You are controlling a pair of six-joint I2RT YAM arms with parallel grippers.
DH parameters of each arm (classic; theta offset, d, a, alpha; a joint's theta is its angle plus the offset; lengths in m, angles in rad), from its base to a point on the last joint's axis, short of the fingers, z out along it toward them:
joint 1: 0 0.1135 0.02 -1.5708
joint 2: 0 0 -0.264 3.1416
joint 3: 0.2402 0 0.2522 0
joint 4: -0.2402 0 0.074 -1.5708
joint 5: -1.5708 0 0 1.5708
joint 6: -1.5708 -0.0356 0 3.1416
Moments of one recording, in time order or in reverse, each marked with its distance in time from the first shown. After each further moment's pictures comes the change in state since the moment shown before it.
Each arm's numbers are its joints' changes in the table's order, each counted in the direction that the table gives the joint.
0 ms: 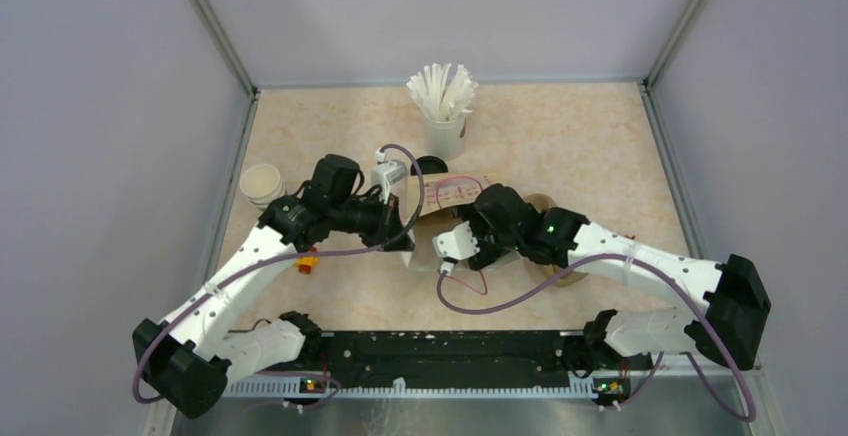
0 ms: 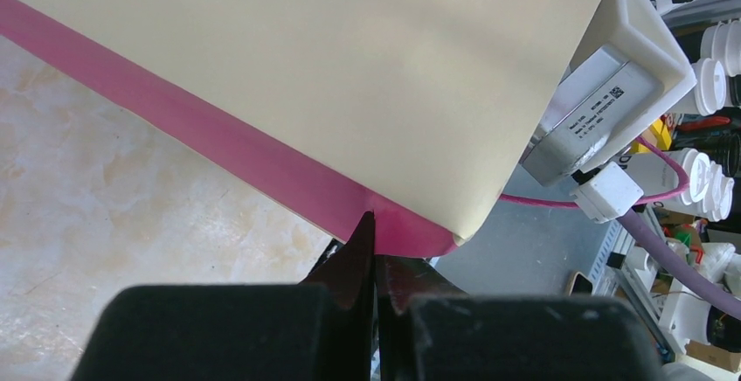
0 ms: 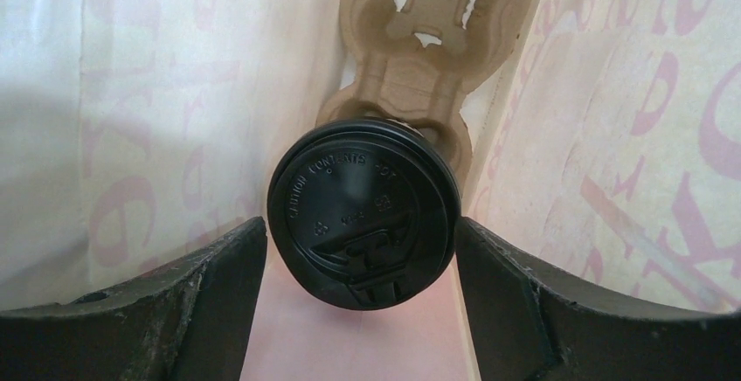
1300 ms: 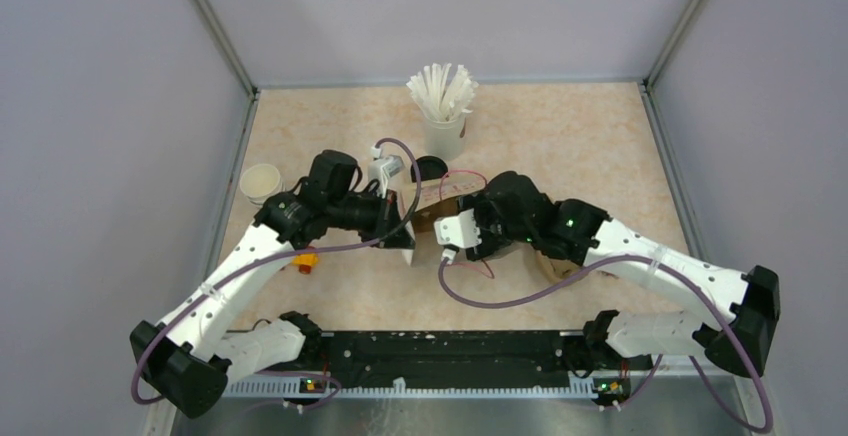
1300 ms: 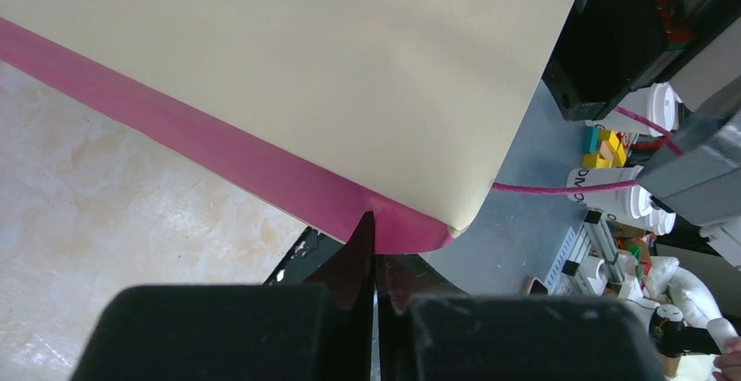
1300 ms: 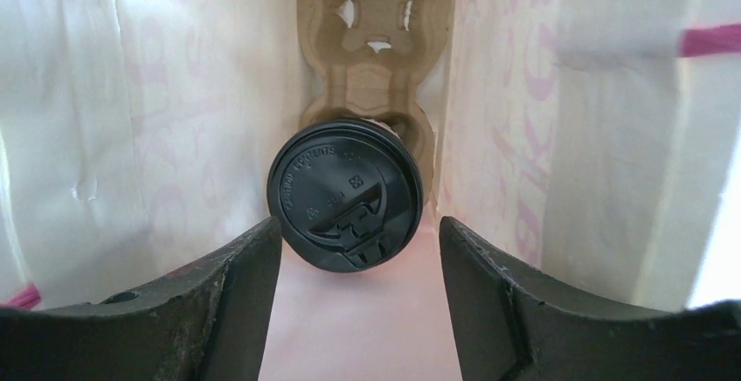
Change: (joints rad) left arm 0.000 0.002 0.043 -0.030 -0.007 0.090; right arm 0.000 -0.058 0.103 -0.090 0.087 -0.119
